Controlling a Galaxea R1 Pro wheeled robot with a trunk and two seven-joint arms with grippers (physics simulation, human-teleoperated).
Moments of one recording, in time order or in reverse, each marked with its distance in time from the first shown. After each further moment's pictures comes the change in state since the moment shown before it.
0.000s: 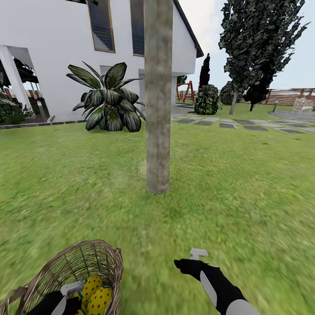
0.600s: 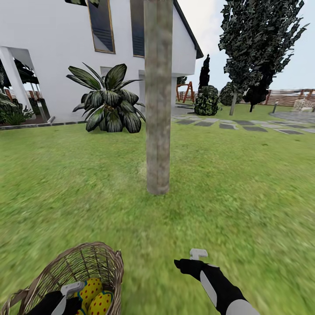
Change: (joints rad) left arm 0.000 0.000 0.000 0.000 0.000 0.001 0.000; right arm 0.000 0.000 0.000 0.000 0.000 0.000 0.001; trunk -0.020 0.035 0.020
